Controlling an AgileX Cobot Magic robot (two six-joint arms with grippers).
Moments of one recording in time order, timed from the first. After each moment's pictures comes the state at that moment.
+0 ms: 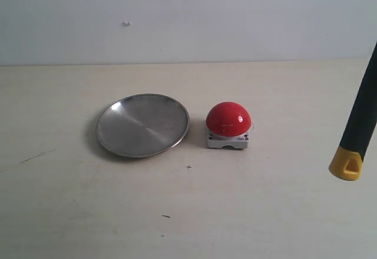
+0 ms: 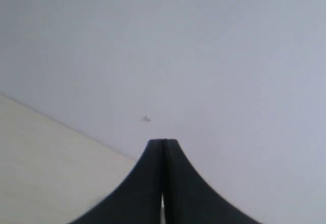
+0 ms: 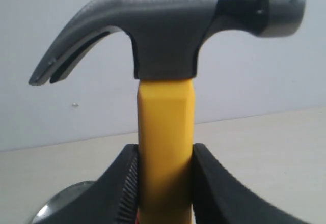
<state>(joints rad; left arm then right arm) -0.16 0.05 0.00 -0.31 -0.13 -0.25 0.10 0.82 -0.64 -0.37 0.11 0.68</state>
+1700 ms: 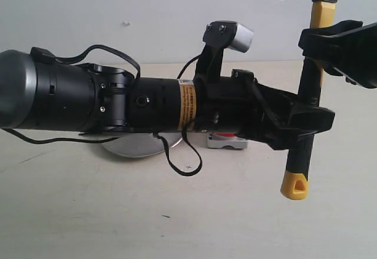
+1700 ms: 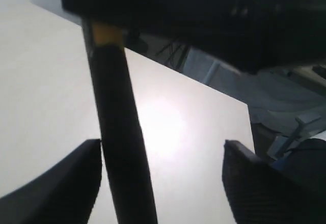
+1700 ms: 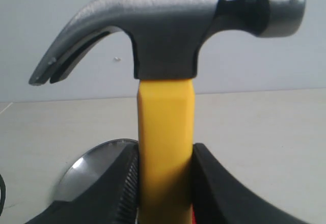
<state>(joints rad) -0.84 1.88 -1.12 0.99 -0.74 -1.11 0.21 1.05 -0.57 -0.36 -0.15 0.66</state>
